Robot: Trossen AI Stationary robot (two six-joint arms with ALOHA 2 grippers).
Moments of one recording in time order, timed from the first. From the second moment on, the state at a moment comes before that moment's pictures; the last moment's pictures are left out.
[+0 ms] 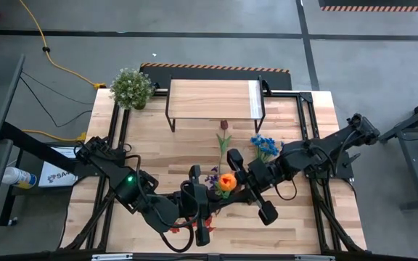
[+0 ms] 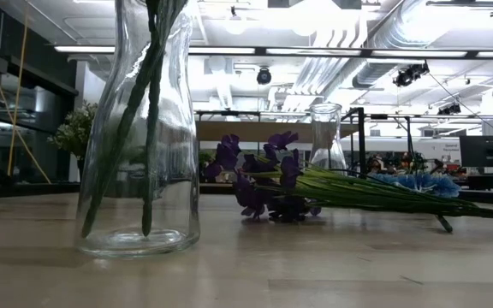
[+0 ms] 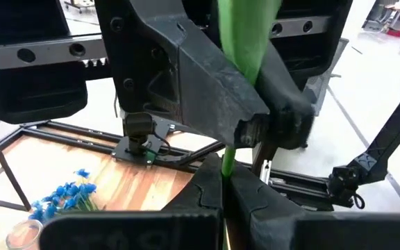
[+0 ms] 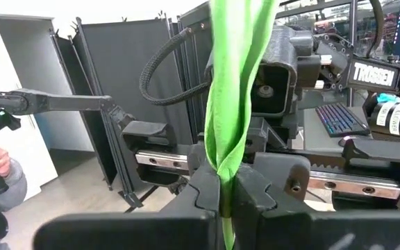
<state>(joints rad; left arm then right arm) -0.62 1.90 2.25 -0.63 -0.75 -0.37 0.48 1.52 1.61 0.02 -0.04 0.17</state>
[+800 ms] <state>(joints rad) -0.61 1.90 2.25 -0.63 -0.76 -0.37 0.48 1.45 1.61 -0.10 -0.06 0.18</state>
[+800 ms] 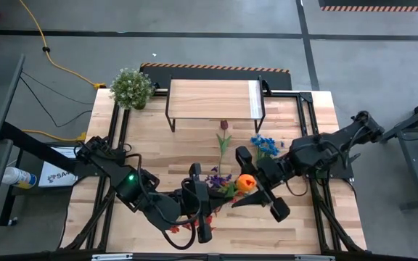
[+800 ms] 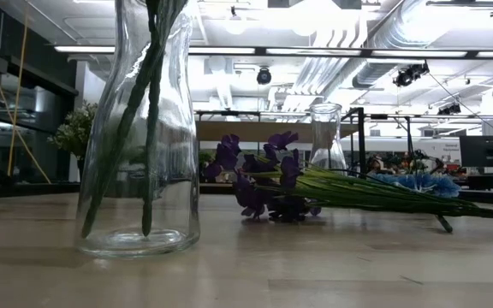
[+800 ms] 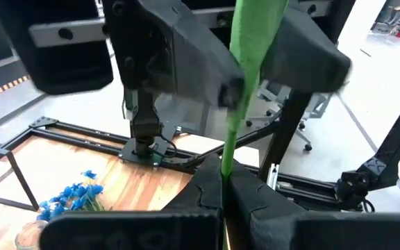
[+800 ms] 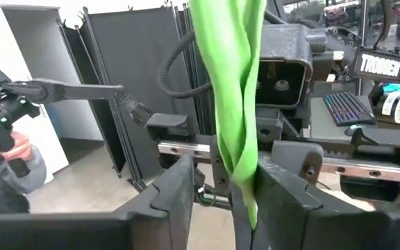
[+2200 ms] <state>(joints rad) -1.07 1.89 2.25 -0.59 -1.57 -0.38 0.48 1.37 1.61 -0.32 -0.05 0.18</state>
